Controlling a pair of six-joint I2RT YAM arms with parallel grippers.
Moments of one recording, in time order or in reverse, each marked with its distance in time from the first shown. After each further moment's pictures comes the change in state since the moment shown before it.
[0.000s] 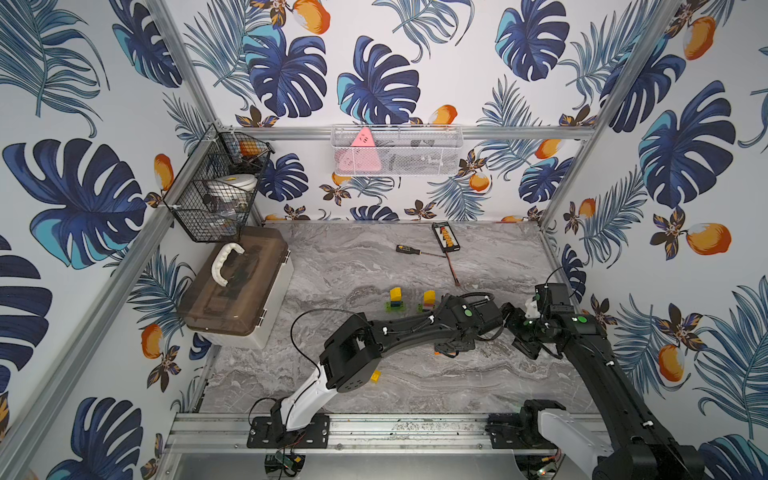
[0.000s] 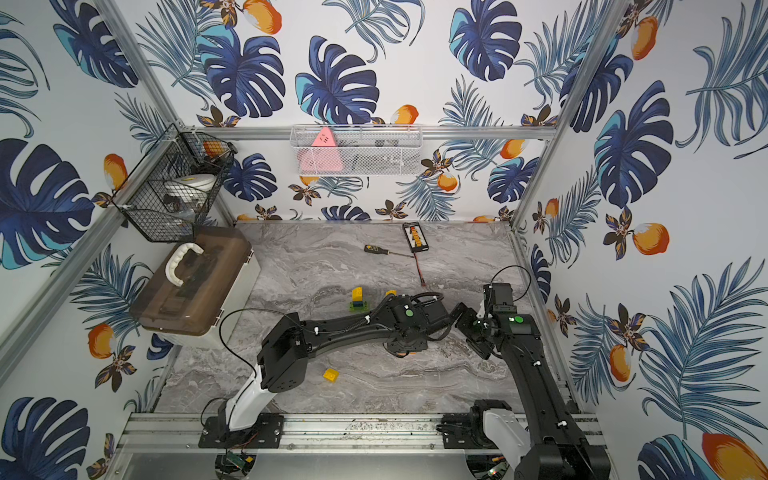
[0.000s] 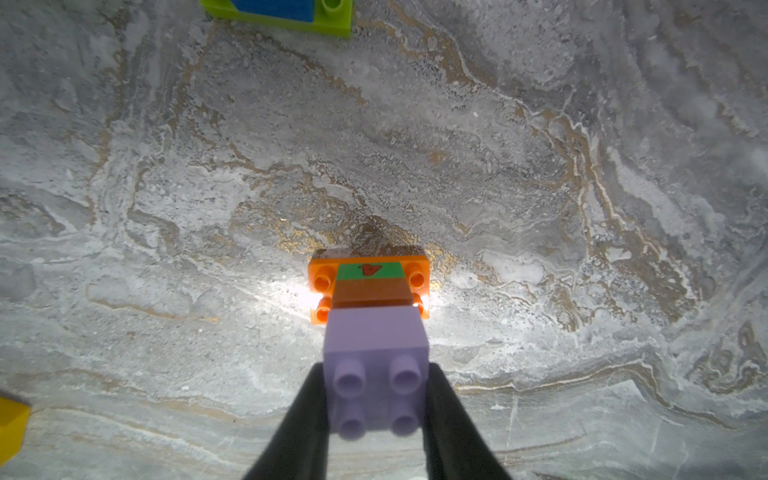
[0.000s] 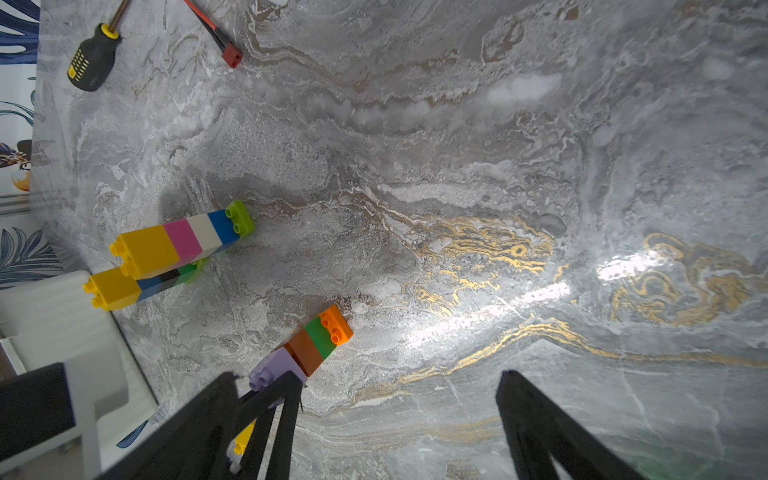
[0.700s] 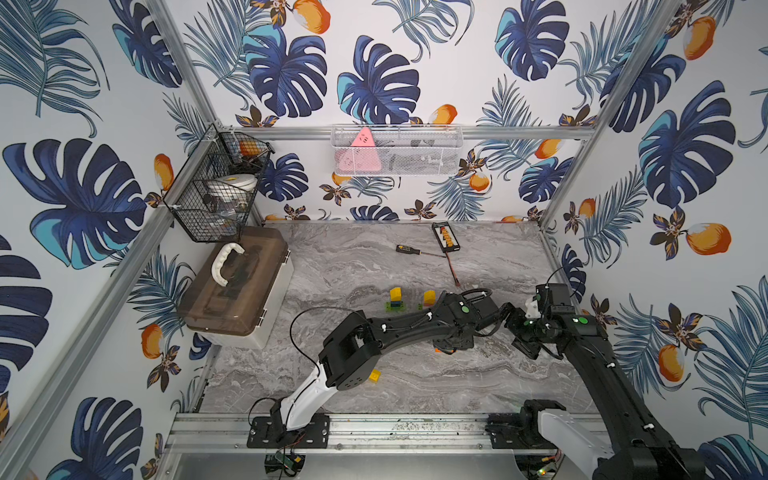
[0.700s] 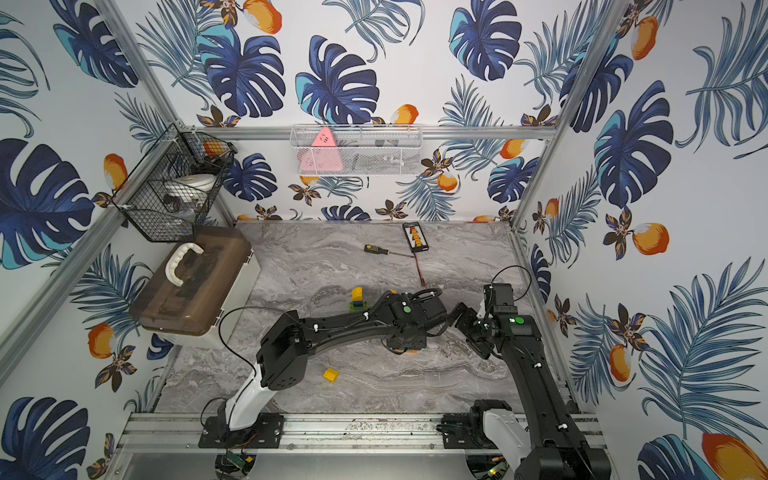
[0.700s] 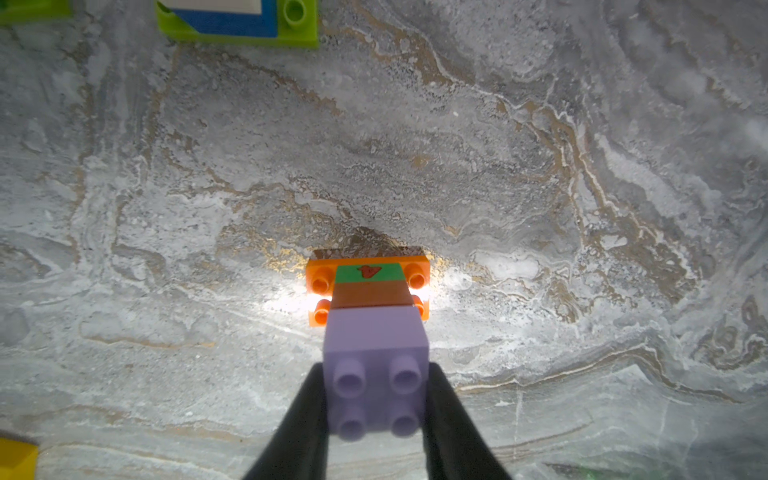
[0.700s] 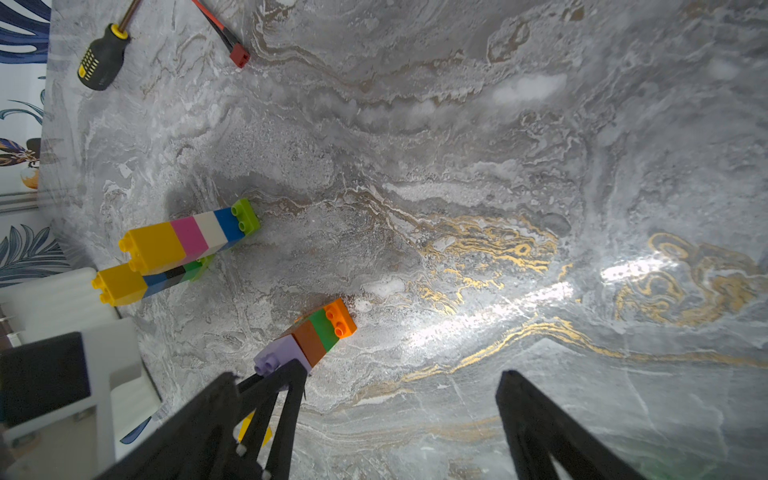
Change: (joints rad) left arm 0.030 0.006 -0.012 0.025 0.045 0.124; right arm 0.000 -0.010 0.002 -0.001 -0.004 -0.001
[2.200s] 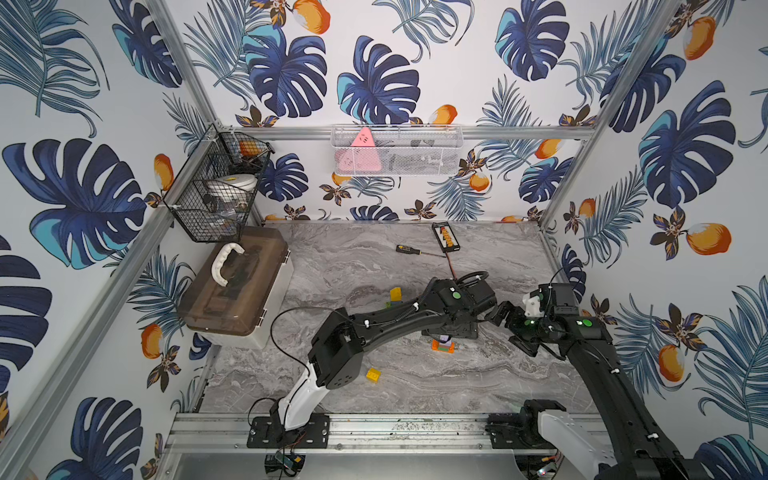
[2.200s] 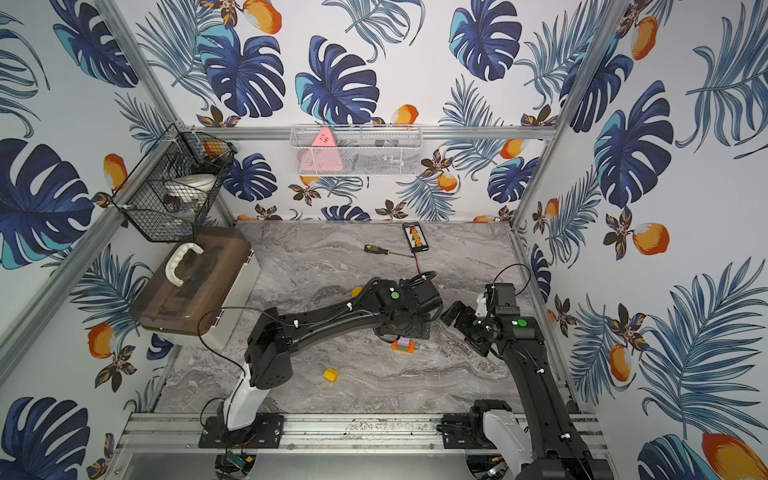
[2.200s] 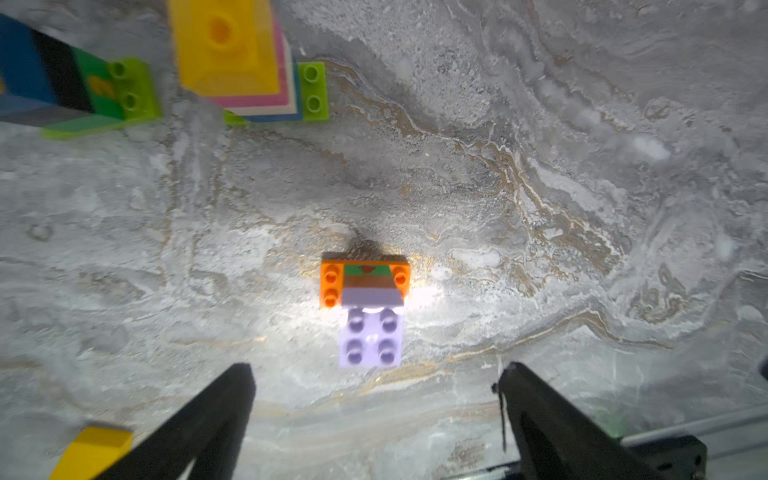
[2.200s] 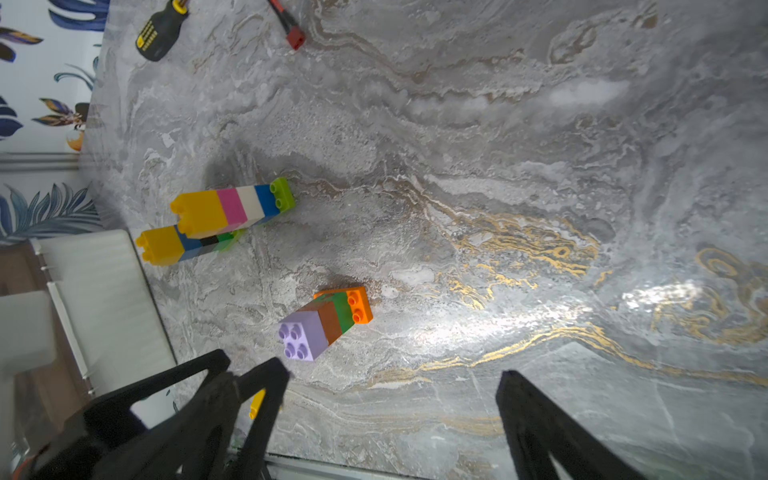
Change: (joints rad) left arm 0.032 -0.159 0.005 -0.055 -0.027 0.109; right arm 0.021 -0.048 0.020 -0.007 -0.090 -0.063
